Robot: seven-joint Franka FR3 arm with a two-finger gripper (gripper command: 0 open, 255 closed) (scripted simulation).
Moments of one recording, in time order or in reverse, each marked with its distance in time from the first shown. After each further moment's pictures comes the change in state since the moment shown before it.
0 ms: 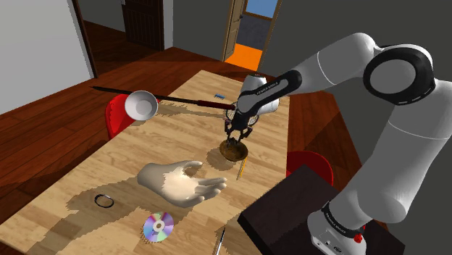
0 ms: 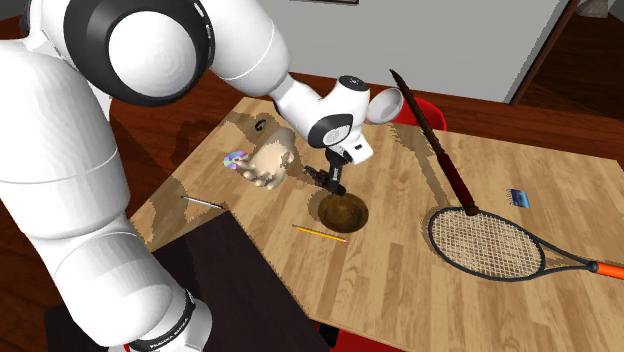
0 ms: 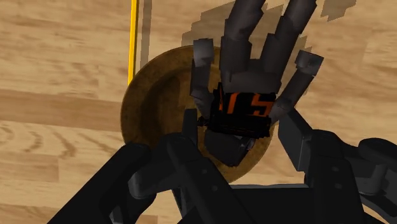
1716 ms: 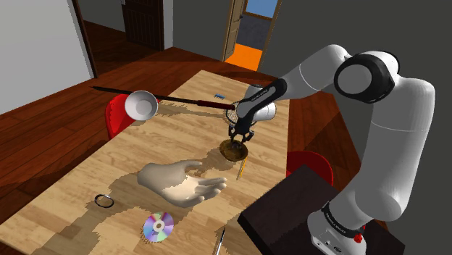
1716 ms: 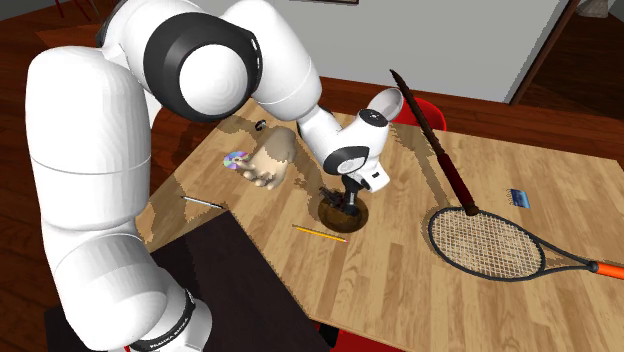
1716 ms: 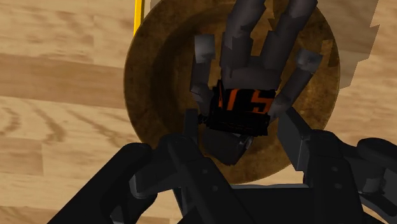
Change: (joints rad) arm -0.088 0.178 -0.007 0.064 0.061 0.098 -0.154
